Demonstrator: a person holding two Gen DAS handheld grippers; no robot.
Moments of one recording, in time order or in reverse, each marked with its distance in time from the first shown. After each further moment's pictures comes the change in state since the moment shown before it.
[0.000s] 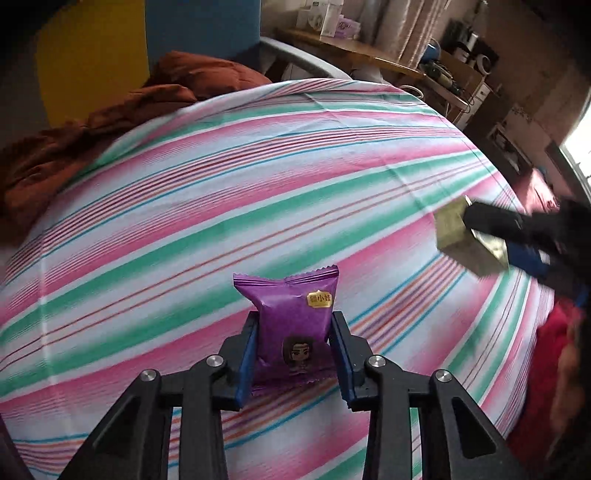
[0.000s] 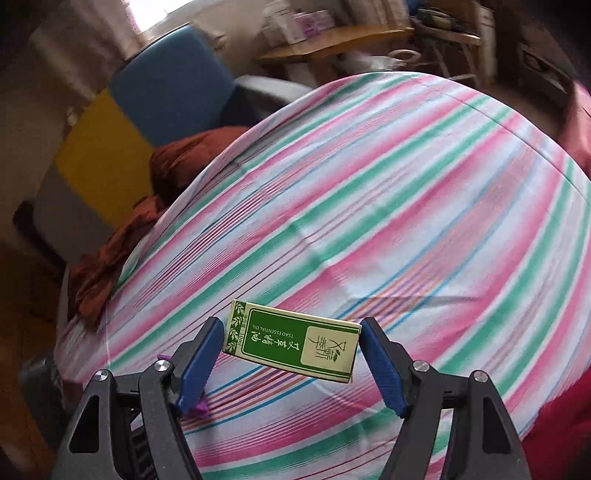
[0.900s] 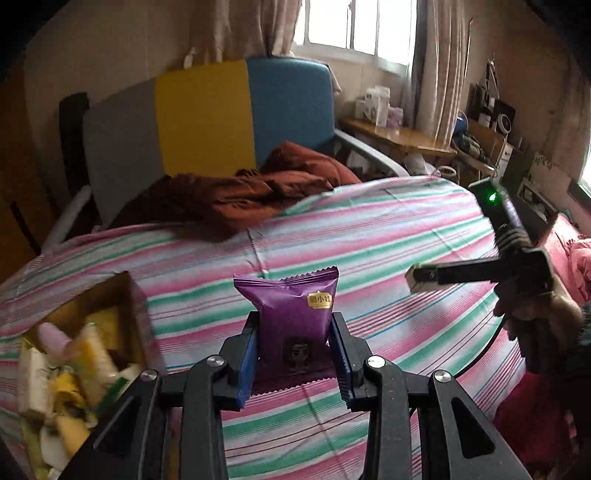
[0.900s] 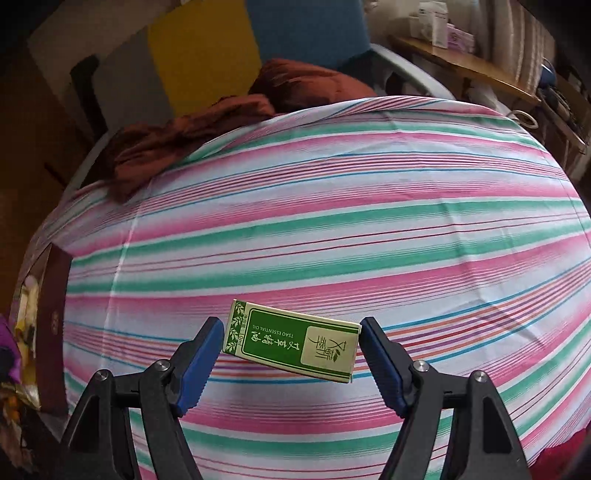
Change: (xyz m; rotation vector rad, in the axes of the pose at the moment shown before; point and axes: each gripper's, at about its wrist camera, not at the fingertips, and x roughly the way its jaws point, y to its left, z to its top) left arm -0.191 0.090 -0.105 -0.067 -0.343 0.201; right arm 0.037 0.106 -0.050 -0.466 0.153 0.018
